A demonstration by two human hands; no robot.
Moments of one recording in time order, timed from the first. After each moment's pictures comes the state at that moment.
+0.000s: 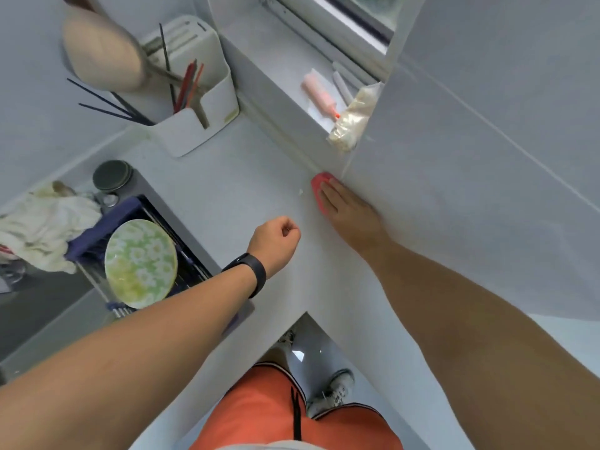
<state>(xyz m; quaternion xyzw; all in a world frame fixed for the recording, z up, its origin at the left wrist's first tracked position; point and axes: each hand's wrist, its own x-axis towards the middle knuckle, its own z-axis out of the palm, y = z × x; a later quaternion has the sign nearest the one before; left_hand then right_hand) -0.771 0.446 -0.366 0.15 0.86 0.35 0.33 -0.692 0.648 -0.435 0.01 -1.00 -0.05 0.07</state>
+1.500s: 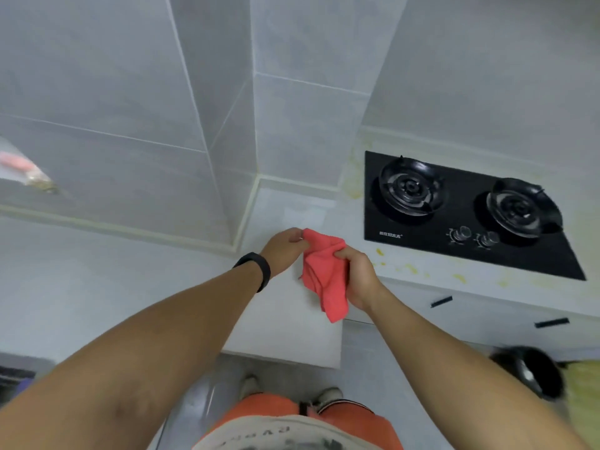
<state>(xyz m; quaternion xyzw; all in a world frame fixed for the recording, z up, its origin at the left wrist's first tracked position) -0.347 0.625 -0.292 0.47 0.64 0.30 0.52 -0.163 0.625 -0.285 -0.52 -0.26 0.75 0.32</state>
